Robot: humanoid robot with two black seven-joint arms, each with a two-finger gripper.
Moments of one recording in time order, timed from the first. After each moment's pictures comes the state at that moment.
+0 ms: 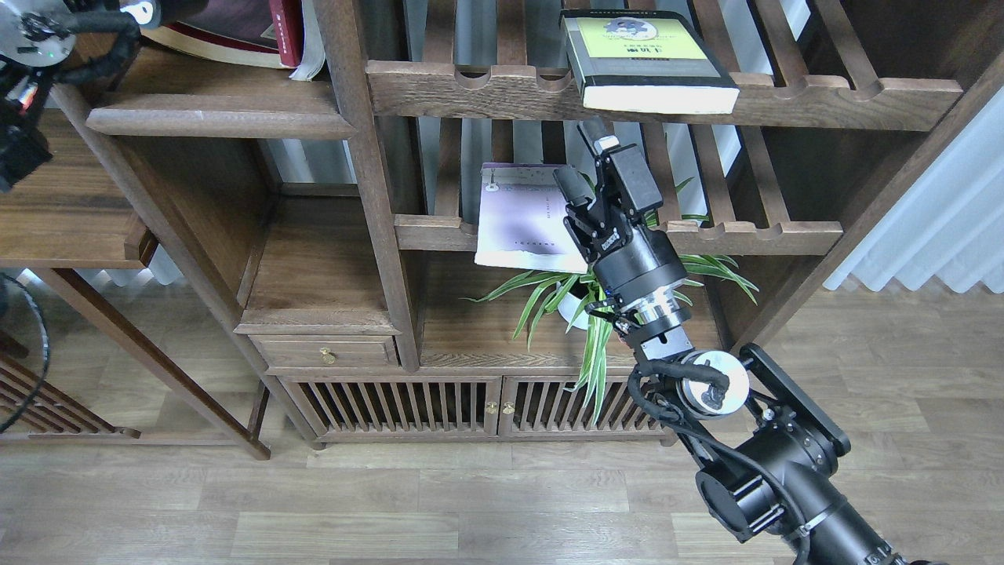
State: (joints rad) left arm -1.35 0.46 -0.69 -0.58 0.28 -0.49 0.28; right arm 0.32 -0.03 1.06 1.37 0.30 0.36 0.09
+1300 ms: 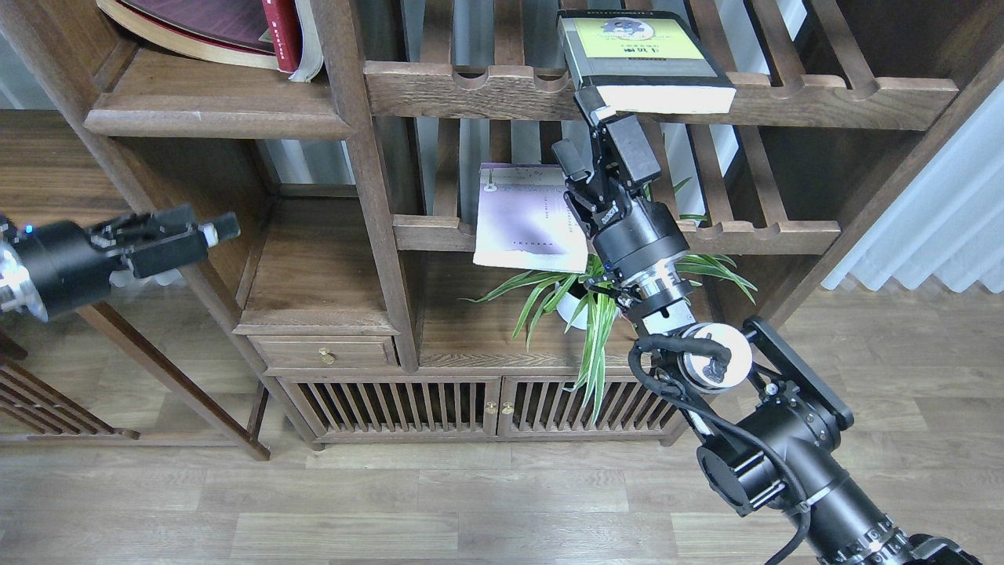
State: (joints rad) left arm -0.46 0.88 -0.82 -1.27 -0.02 -0.49 0.28; right arm 0.37 -0.05 1.09 1.36 0.29 0.31 0.09
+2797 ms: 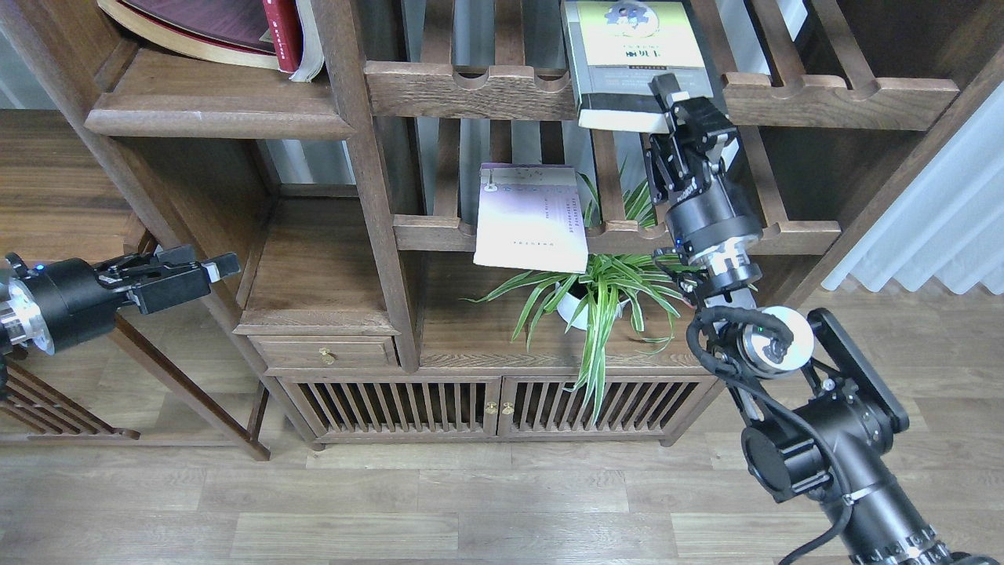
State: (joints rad) left arm -0.44 0.85 -0.83 -1.25 0.01 -0.49 0.29; right arm 0.25 -0.09 1.23 1.46 0.38 0.35 0.09
